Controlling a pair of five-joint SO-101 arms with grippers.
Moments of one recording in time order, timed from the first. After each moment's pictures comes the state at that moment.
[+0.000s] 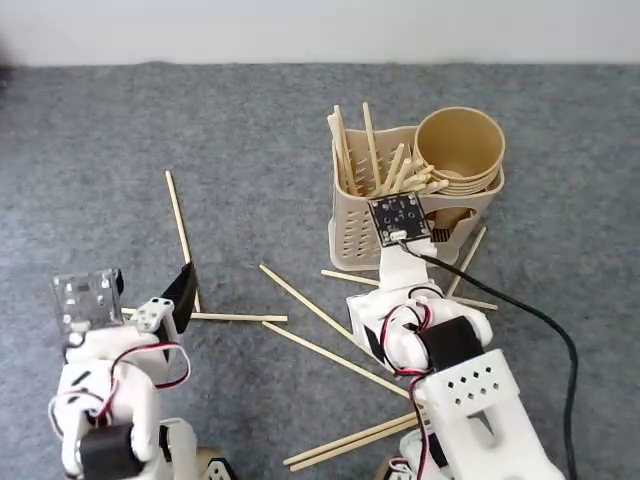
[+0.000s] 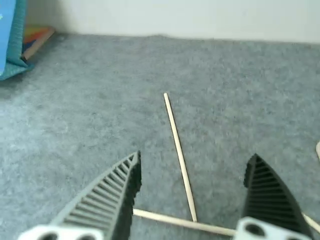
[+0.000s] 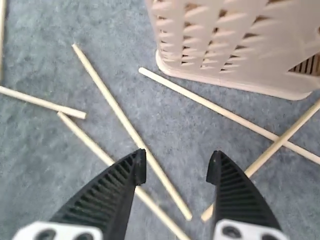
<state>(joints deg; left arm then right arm) -16.3 -96.4 73.1 65.7 5.2 -24.0 -53.3 56.0 64.1 -9.4</state>
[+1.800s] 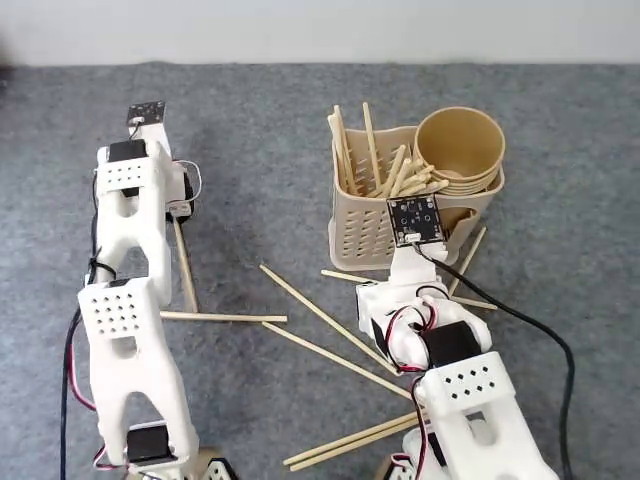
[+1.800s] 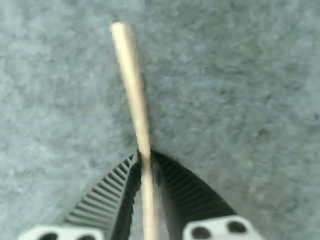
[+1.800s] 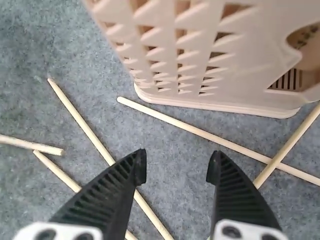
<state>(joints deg) -13.5 54.7 -42.2 84.3 9.2 -20.0 -53.3 63.4 51.5 -9.4</state>
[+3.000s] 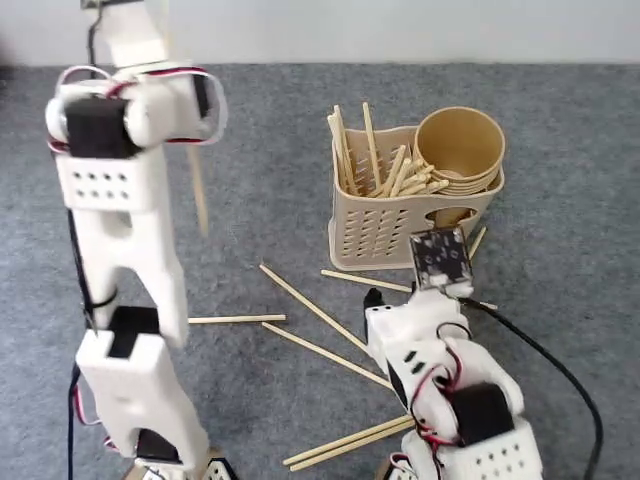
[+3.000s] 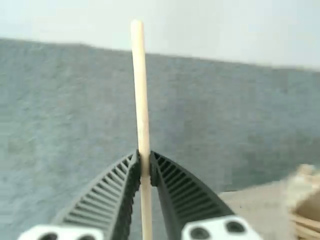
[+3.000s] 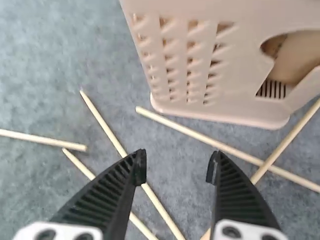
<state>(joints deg) 2.2 20.4 -65.0 99.6 19.6 -21.6 -82.3 66.4 64.8 -9.4</state>
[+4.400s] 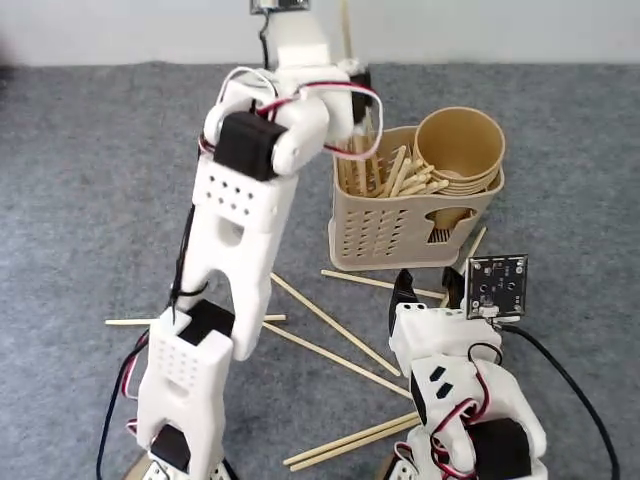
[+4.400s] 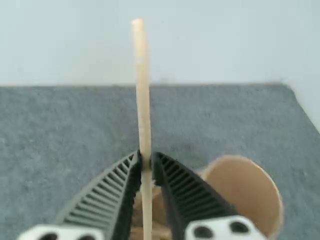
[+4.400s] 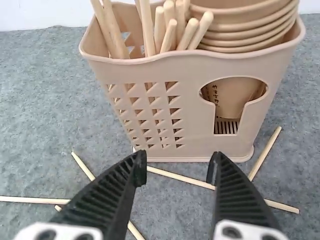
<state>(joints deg) 24.5 32.2 -77.0 90.1 30.6 -14.1 -95.8 67.6 64.8 -10.9</state>
